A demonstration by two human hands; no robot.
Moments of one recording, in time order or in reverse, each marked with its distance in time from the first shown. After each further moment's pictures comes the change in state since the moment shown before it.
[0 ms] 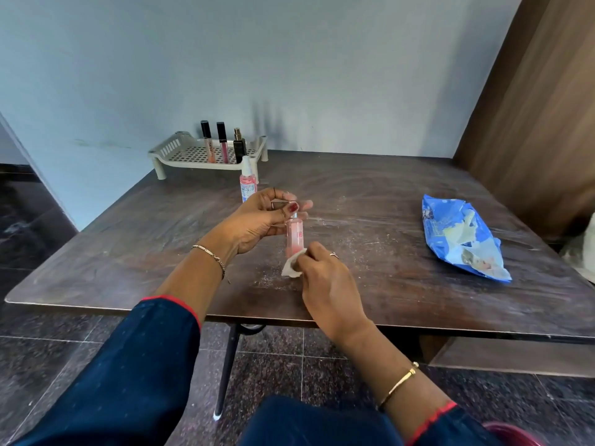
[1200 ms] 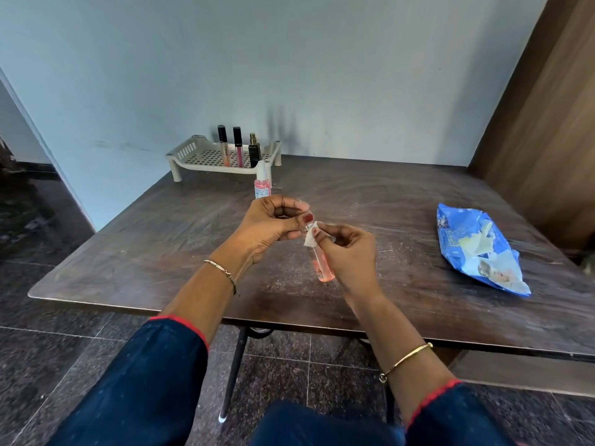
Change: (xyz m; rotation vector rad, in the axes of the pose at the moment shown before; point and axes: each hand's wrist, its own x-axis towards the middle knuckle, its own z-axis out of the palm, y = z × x) left_hand -0.017 0.005 0.010 0.082 0.261 0.066; right_hand 0.048 0.005 -0.009 1.000 0.203 0.672
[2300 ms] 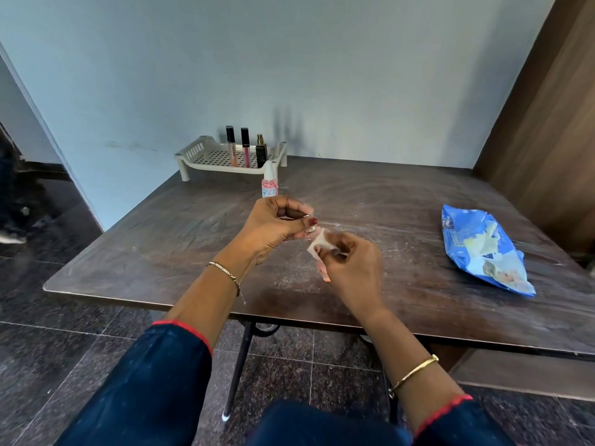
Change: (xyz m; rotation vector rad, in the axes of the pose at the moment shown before) left_hand -0.016 0.007 -0.004 -0.001 -0.005 0.027; right_hand -0.023 0.003 -0.006 -0.540 0.006 -0.255
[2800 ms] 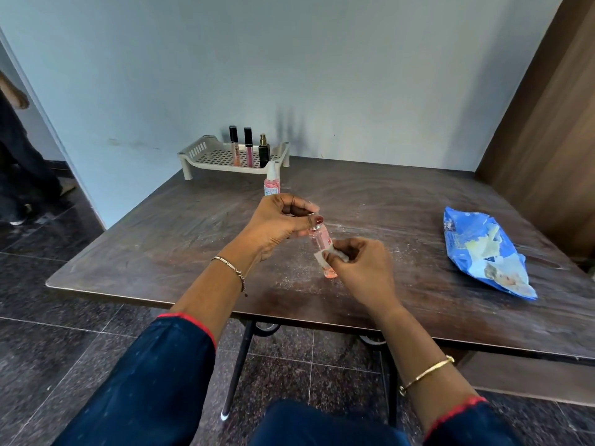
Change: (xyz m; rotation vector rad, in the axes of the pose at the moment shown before) left_hand 0.003 0.006 0.005 0.010 0.000 -0.033; right_hand 0.010 0.010 -0.012 -0.020 -0.116 0.086
